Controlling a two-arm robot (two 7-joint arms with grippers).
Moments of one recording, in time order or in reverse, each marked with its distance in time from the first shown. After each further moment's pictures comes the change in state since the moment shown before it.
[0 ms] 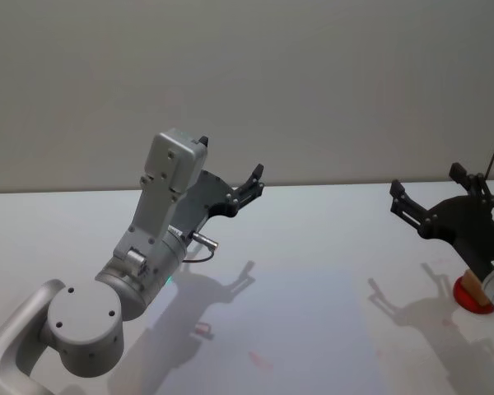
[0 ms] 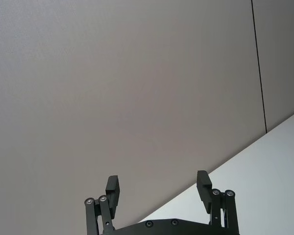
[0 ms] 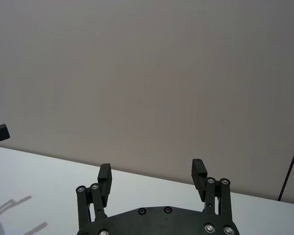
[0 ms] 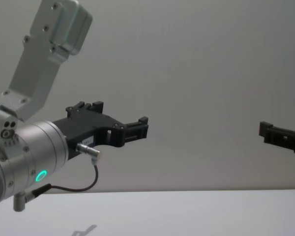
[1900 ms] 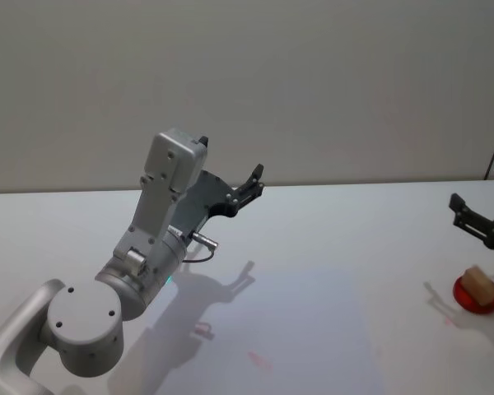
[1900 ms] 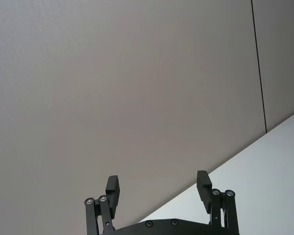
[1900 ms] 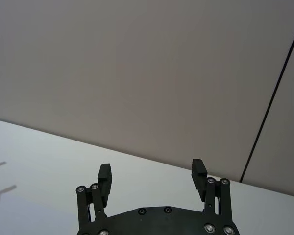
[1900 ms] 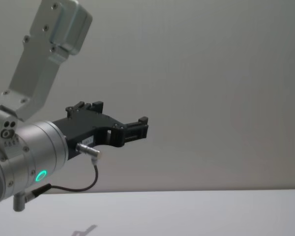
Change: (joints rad) left arm 0.000 0.000 0.000 0.000 0.000 0.000 0.000; right arm -0.034 0.162 0.127 0.040 0.108 0.001 0.154
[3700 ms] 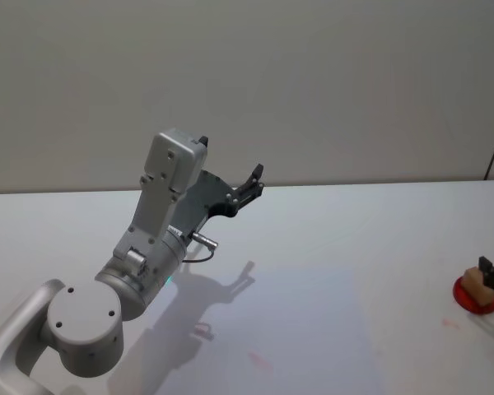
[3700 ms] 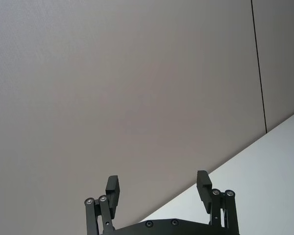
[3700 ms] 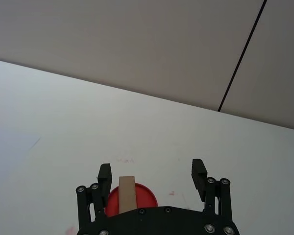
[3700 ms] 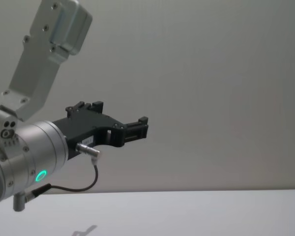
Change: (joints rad) left arm 0.000 0.000 0.000 0.000 0.000 0.000 0.000; right arm -0.069 0.052 0.034 0.079 -0.031 0.091 0.009
